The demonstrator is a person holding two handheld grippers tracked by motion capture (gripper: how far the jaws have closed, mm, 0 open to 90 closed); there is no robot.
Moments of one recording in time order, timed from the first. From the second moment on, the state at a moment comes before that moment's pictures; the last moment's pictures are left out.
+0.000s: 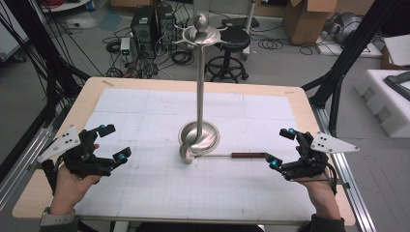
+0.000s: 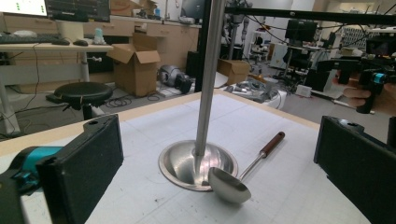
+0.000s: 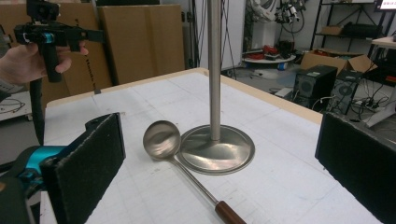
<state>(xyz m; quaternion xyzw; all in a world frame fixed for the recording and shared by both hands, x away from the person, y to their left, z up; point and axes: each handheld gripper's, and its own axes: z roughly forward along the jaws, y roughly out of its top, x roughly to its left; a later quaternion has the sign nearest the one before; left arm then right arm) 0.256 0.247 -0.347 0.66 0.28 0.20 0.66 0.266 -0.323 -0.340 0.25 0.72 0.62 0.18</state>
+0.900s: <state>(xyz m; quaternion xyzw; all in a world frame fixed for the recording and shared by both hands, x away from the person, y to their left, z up) 0.258 0.249 -0.352 0.66 0.29 0.20 0.66 0.280 -0.295 -0.362 0.29 0.74 0.60 0.11</state>
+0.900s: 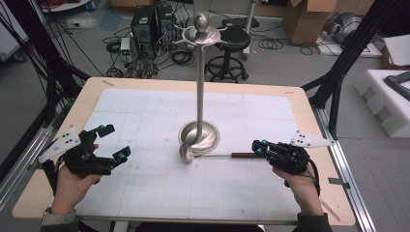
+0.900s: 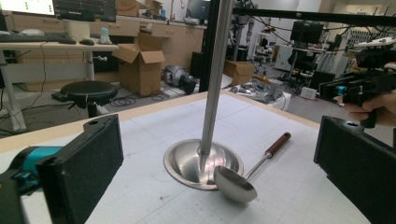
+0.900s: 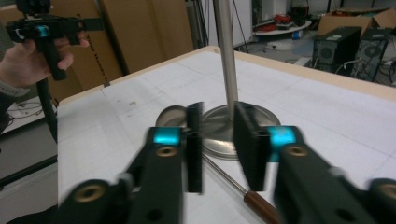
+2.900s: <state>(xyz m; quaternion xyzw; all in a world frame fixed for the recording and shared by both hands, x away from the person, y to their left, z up) 0.259 0.249 -0.355 0.67 0.29 0.18 0.66 0.363 -0.141 -0.437 0.29 0.85 0.44 0.03</state>
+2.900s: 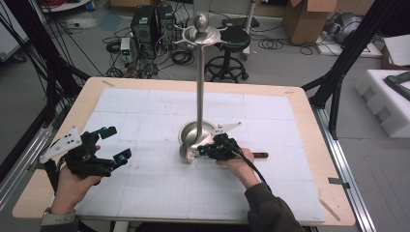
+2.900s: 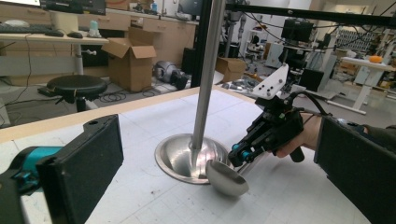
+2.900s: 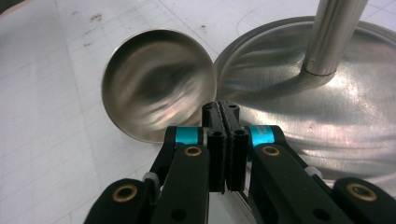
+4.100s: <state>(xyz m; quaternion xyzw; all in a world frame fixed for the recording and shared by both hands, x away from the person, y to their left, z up) 0.260 0.252 -0.358 0.66 0.30 0.18 0.66 0.370 -0.135 -0.447 0.30 0.86 0.41 0.02</state>
